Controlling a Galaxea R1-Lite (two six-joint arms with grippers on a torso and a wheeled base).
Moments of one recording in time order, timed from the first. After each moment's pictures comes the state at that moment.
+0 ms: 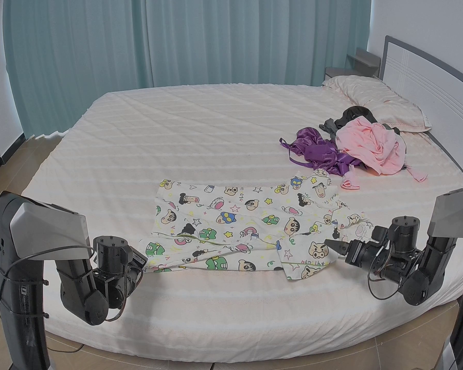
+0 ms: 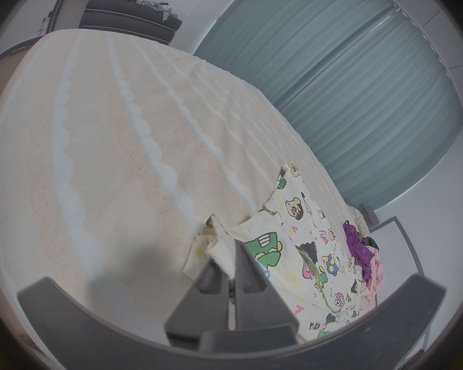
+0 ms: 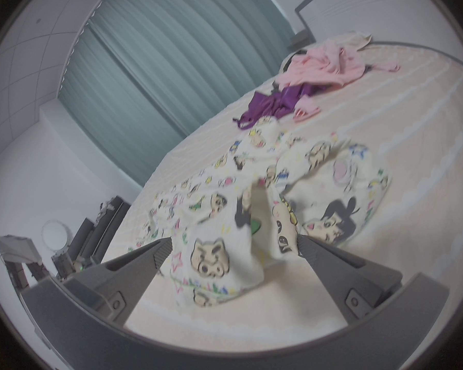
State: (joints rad) left arm -0.27 2.34 -0.46 -1.34 0.33 -1.06; right arm 0.19 2.22 -0.41 -1.40 0.22 0.54
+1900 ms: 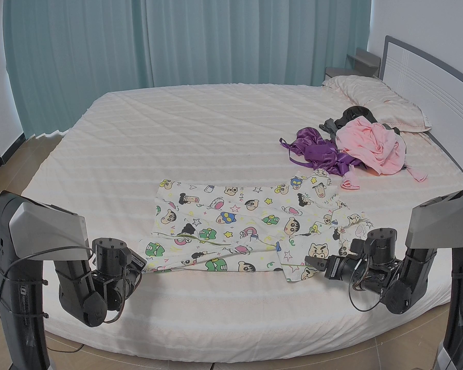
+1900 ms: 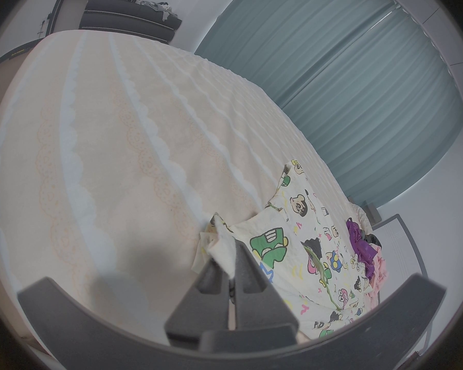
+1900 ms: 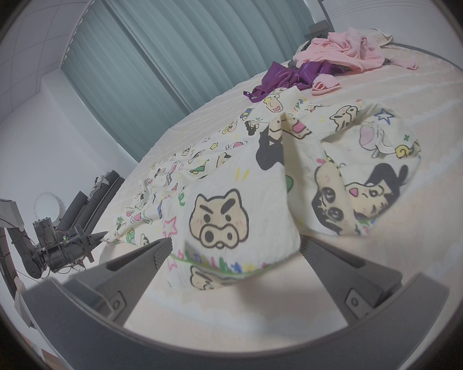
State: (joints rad) left arm -0.27 2.33 -0.44 -1.34 0.33 -1.06; right arm 0.32 2.32 -0.45 -1.38 0.13 0.47
